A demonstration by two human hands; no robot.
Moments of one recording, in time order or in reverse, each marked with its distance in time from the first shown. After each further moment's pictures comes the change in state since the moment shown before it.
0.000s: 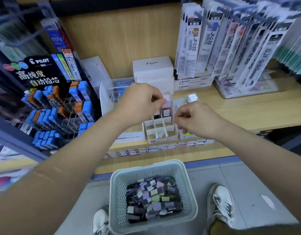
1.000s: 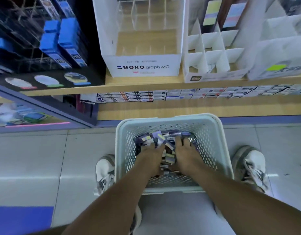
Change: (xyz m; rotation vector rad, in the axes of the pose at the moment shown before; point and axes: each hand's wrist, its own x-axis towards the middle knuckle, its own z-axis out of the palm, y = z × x) left_hand -0.236 -0.129 0.311 0.116 -0.944 -0.403; right_hand -0.036 0.166 0.333 -0.491 -0.511 0.284
